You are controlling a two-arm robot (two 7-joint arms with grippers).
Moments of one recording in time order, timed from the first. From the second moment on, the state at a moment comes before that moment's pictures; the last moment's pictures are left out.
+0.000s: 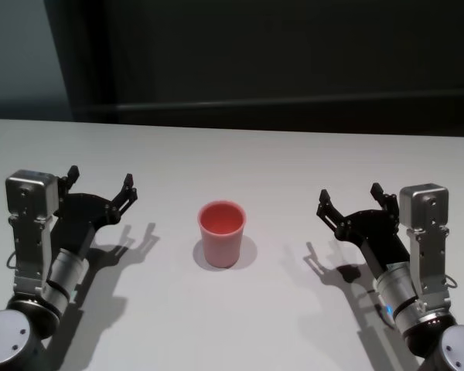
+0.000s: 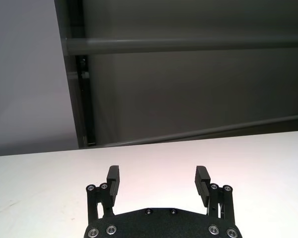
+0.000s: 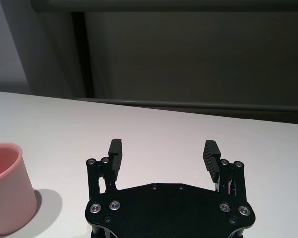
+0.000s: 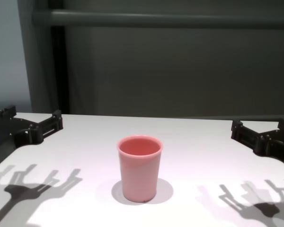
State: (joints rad) left arm 0.01 0.22 0.15 -1.53 -0.13 -0.07 -0.06; right arm -0.06 0.16 -0.26 -1.64 0.19 -0.04 -0.06
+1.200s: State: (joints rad) left arm -0.13 0.60 0.29 -1.84 0.10 0.13 -0.50; right arm -0.06 0.16 -0.26 -1.64 0.19 -0.04 -0.06
